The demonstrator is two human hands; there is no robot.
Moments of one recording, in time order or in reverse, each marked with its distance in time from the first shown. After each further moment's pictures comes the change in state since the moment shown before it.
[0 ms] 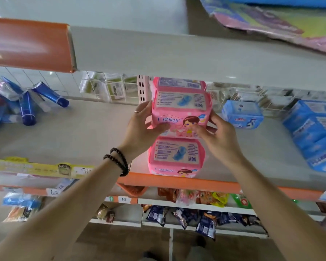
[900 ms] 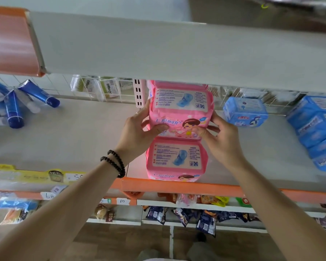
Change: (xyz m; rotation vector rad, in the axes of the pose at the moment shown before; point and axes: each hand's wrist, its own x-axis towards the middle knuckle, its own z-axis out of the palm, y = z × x) left_hand 0.013 -0.028 0.002 0.014 -0.018 -0.054; right_hand 0.009 0.016 0.007 -0.042 0.085 -0.065
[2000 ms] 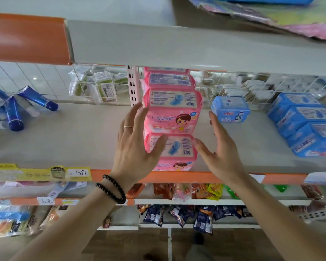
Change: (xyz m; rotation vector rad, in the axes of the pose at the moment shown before) left_hand -0.079 0.039 0.003 0.469 0.168 0.300; right_hand -0.071 -0.041 -0.020 -0.288 -0.031 0.080
